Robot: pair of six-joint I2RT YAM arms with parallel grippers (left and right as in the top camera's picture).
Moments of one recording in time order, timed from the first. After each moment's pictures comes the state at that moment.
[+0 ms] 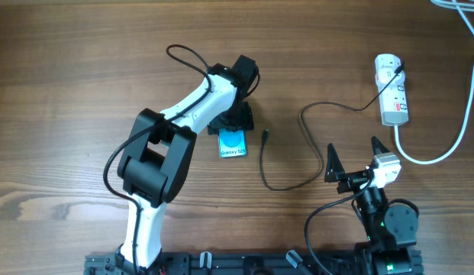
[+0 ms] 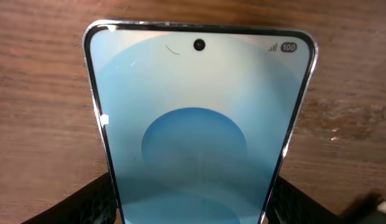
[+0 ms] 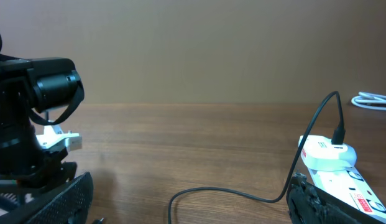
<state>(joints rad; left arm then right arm) -0.53 2.18 1.60 -1.02 0.01 -0.62 0.11 0.02 0.01 0.00 -0.08 0.07</state>
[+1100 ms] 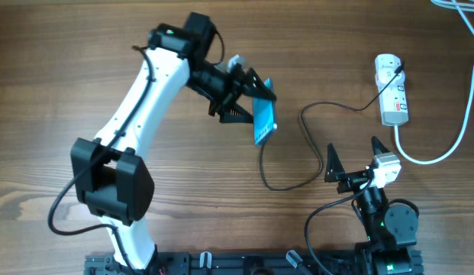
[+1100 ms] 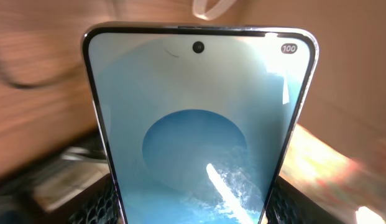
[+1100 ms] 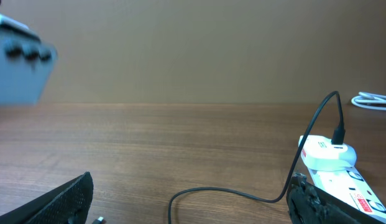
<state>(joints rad) -0.34 1.97 1.81 -1.38 1.13 -0.51 0.11 0.02 0.01 0.00 -0.08 0.07</state>
